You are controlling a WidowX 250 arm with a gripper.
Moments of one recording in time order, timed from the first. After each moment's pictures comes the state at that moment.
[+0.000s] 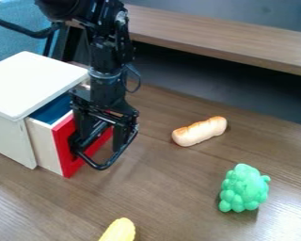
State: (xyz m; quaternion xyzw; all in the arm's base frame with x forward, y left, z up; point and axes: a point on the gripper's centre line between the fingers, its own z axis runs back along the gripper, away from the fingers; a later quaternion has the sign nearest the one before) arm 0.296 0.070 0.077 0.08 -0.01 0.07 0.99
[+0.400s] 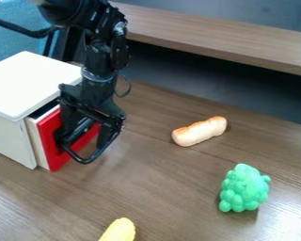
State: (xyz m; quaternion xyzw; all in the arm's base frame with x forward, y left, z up) arm 0.294 0.097 0.075 0.16 -0.01 0.09 0.98
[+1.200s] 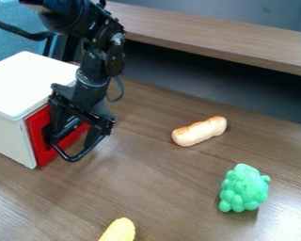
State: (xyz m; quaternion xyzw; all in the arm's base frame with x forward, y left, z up) arm 0.288 0.119 0.069 0.21 0.00 0.10 0.97
